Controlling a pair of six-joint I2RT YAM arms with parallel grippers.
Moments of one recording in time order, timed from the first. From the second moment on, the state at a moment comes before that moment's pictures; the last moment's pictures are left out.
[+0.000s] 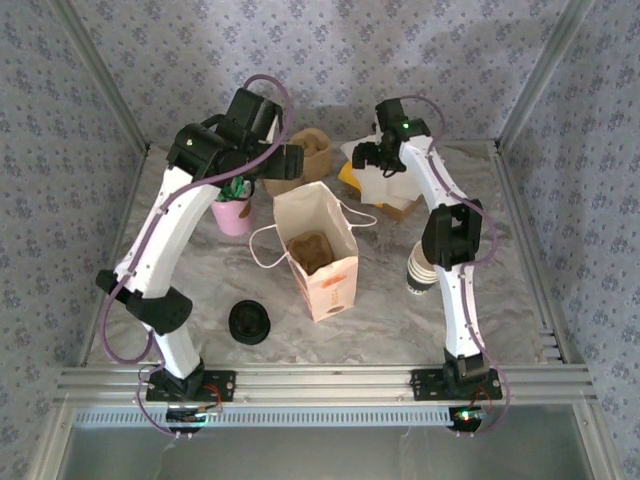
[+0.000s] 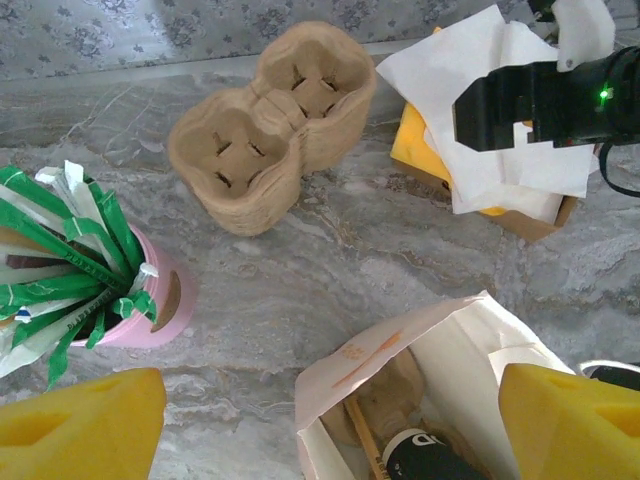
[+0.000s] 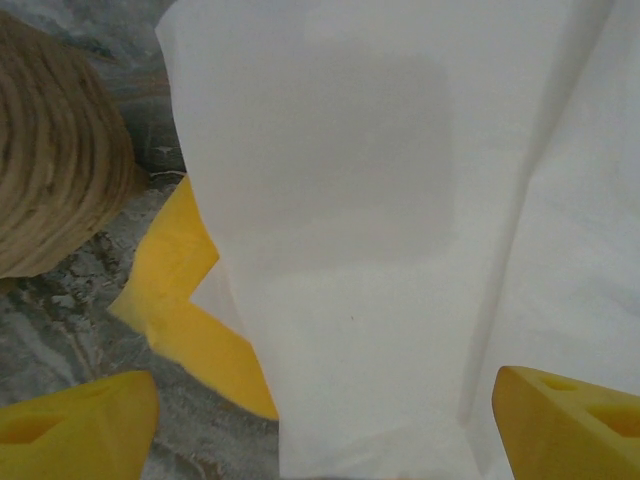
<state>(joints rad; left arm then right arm) -0.64 1.75 2.32 -1.38 -0.22 -0.40 0.27 2.41 2.42 -1.05 -0.05 0.24</state>
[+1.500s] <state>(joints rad) -0.60 1.71 2.21 -1.28 -0.18 -0.40 0.04 2.23 2.13 -0.94 -0.16 0.32</state>
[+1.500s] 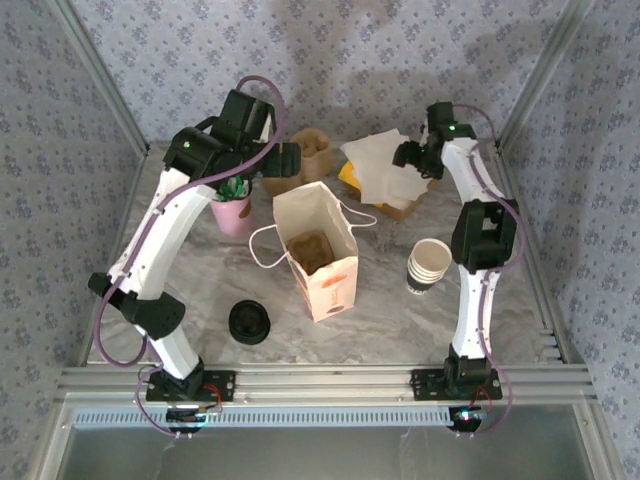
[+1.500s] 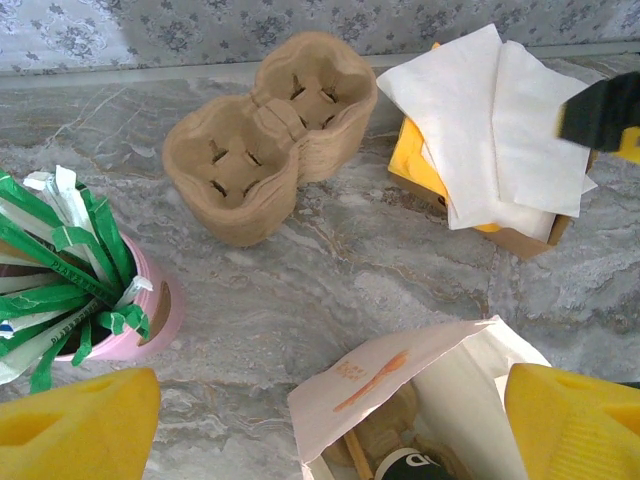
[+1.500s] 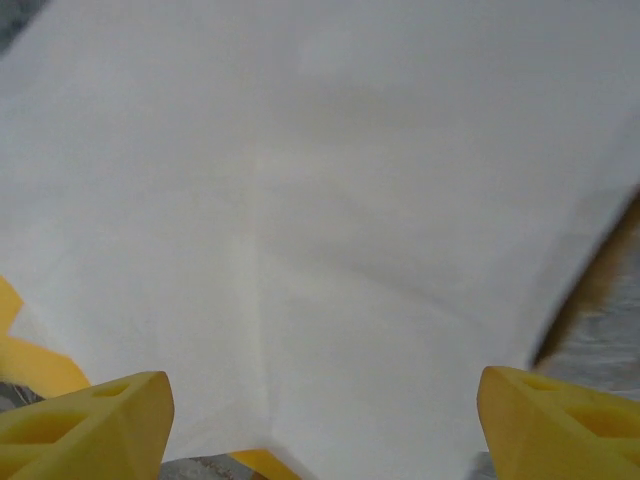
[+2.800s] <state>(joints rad) -0.62 1.97 2.45 -1.32 -0.14 -0.40 -0.15 2.61 2.40 -0.68 -0.31 0.47</state>
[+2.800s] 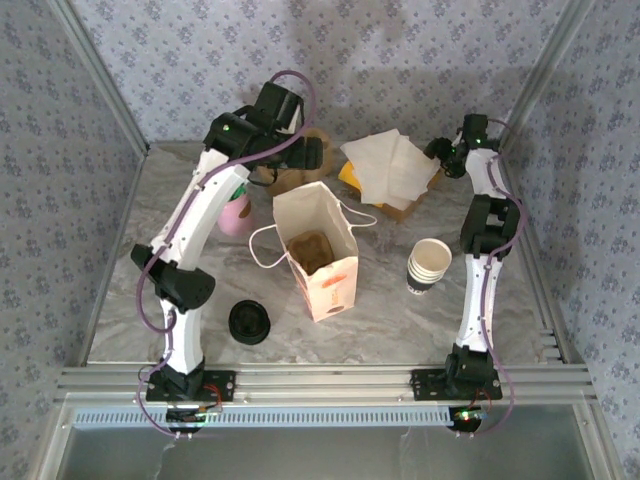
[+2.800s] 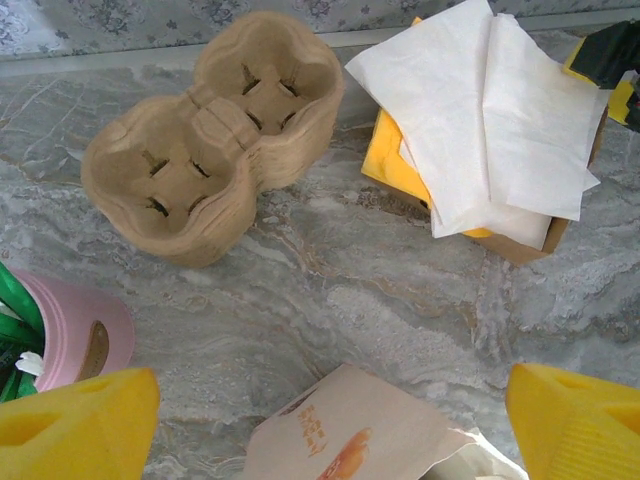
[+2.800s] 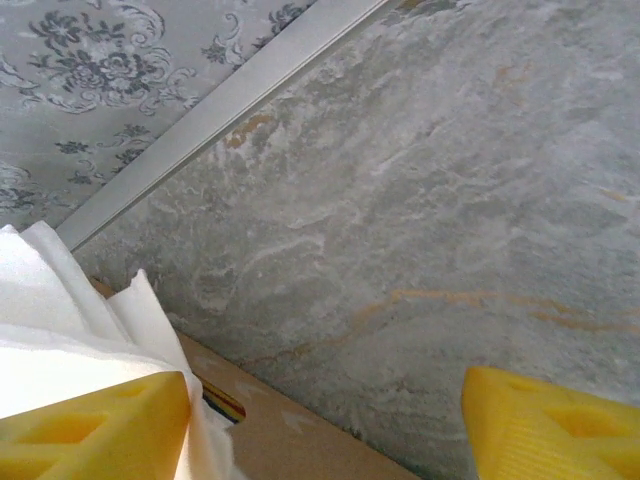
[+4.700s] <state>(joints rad) -0.64 2.02 2.54 -1.38 -0.12 -0.40 -0.15 2.46 2.18 -0.58 -0.29 0.38</state>
